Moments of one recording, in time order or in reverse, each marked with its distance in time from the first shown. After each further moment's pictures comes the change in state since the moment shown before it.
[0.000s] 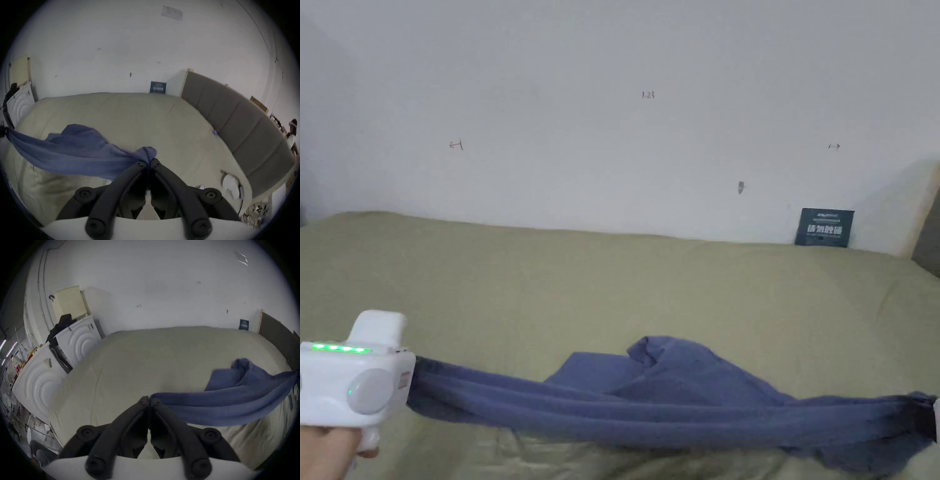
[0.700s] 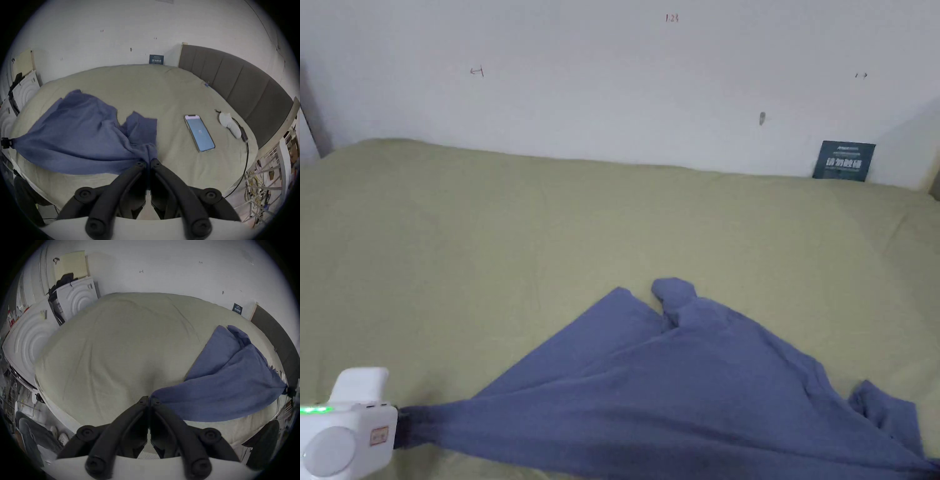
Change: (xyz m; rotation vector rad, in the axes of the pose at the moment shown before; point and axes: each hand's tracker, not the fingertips) left arm -0.049 -0.153 0.036 -0.238 -0.143 0.117; right arm 0.021 -0.166 0.041 -0.172 0.016 -0.039
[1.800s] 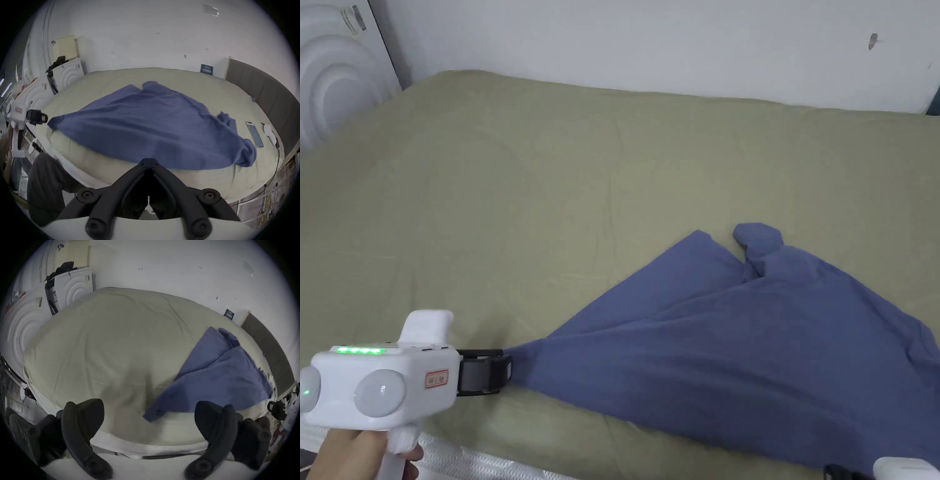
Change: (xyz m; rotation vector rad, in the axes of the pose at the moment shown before) left arm -0.024 -0.012 0.001 -0.015 -0.117 0.017; right arm -0.206 -0.071 0.079 0.060 0.362 0.176
